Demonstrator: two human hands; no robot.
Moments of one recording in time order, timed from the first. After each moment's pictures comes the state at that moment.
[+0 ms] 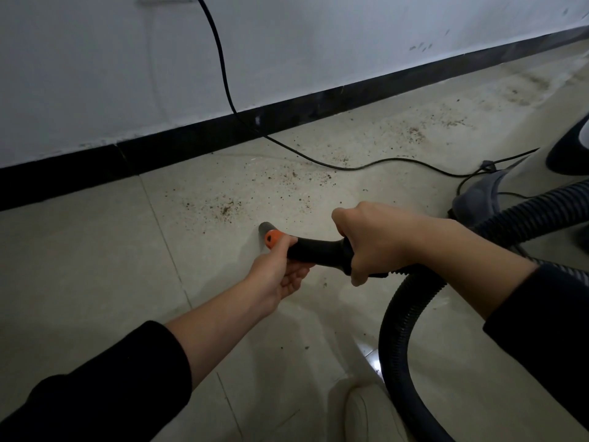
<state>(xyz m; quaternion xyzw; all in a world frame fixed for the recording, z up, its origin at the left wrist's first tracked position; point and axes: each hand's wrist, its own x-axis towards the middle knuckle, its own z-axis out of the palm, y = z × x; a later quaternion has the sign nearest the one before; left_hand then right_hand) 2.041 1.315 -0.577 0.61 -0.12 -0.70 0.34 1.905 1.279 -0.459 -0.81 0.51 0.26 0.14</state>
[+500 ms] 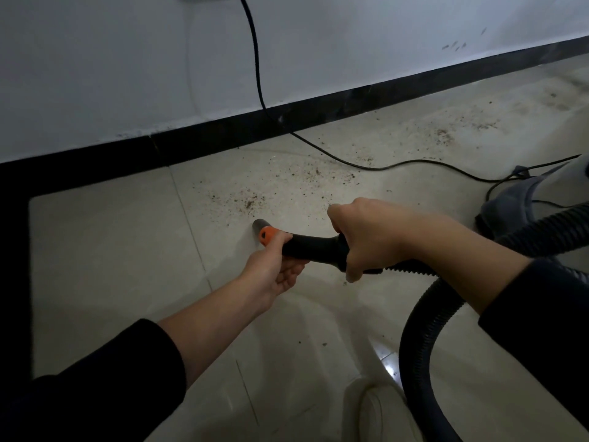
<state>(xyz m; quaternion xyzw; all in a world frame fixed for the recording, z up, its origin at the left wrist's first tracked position) 2.076 1.324 -0.579 0.63 -0.10 -0.68 0.37 1.939 1.275 -0.468 -0.84 0.47 0.24 0.15</state>
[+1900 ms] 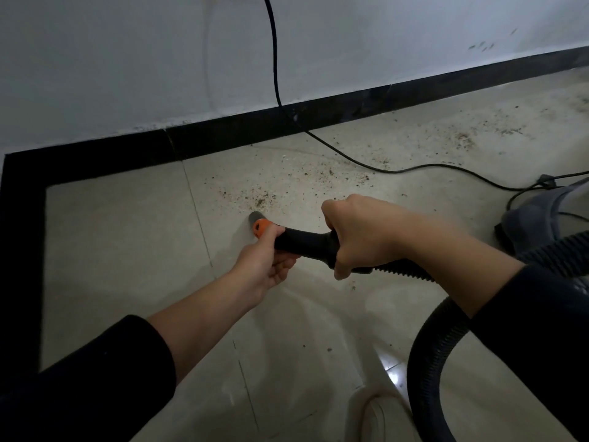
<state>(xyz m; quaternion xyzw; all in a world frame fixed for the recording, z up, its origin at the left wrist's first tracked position) 2.097 1.318 -0.582 0.65 -0.09 -0.64 0.40 1.958 1.266 -0.474 -0.85 0.45 0.21 0.17</state>
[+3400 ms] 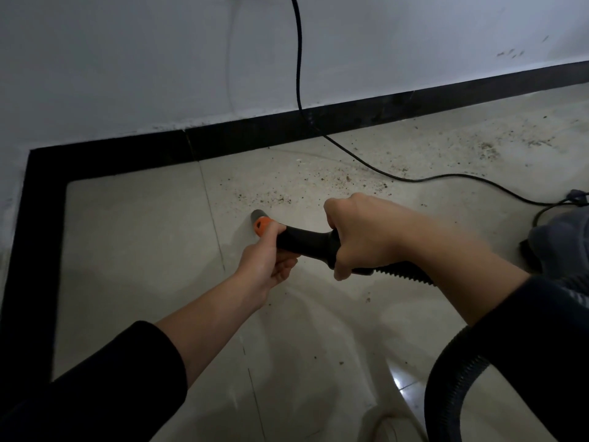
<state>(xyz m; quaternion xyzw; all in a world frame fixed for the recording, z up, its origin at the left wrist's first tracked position) 2.113 1.310 -0.591 0.66 -0.07 -0.61 0.44 1.981 1.255 -0.476 -0.86 0.44 0.21 0.16</state>
